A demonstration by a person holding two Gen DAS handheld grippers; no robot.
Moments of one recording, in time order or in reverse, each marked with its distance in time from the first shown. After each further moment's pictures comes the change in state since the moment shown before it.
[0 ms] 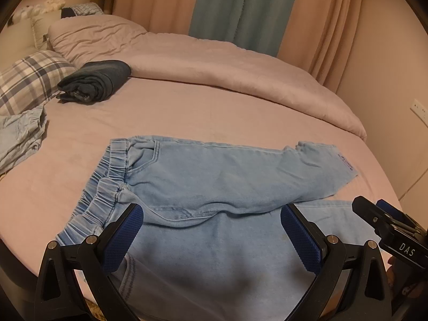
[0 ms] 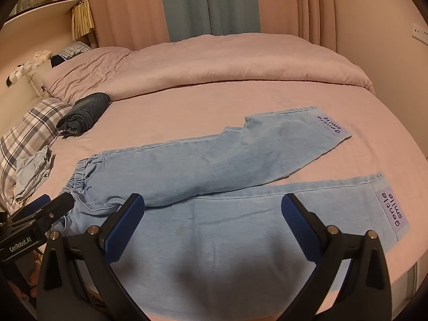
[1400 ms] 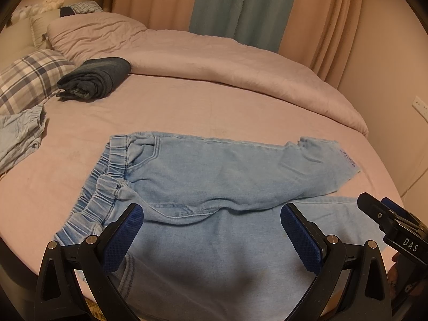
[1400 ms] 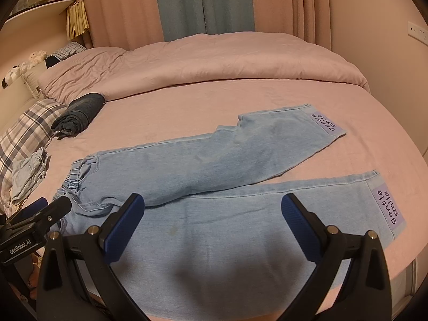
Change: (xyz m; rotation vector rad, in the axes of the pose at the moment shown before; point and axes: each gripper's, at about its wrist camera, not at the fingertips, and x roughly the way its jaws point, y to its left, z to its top) left arm 0.003 -0.002 -0.002 0.002 0.019 0.005; right arm 0.001 -0.009 -0.001 0.011 0.007 -0.019
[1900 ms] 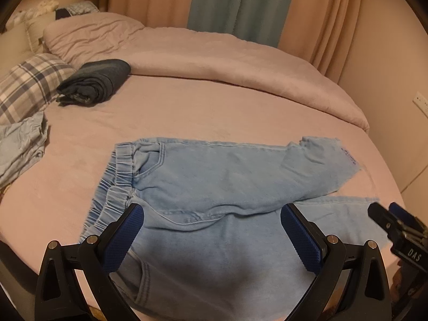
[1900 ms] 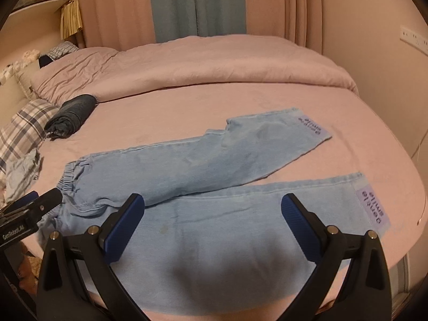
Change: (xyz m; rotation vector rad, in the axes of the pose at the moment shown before) left arm -0.004 0.008 0.024 0.019 0.056 -0.001; right arm -0.018 -0.004 0.004 0.005 0.016 -0.037
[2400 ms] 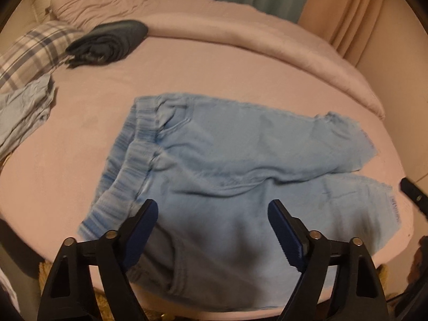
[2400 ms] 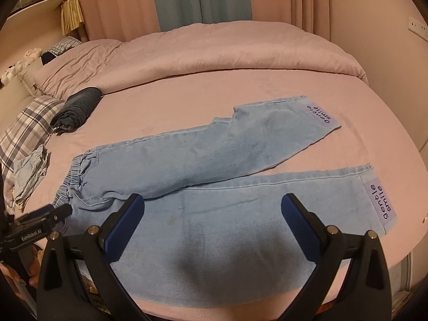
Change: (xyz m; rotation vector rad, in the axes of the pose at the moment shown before) left arm 0.028 0.042 -0.027 -0.053 0.173 0.068; right arm 0.011 -0.002 0.007 0.010 0.074 0.025
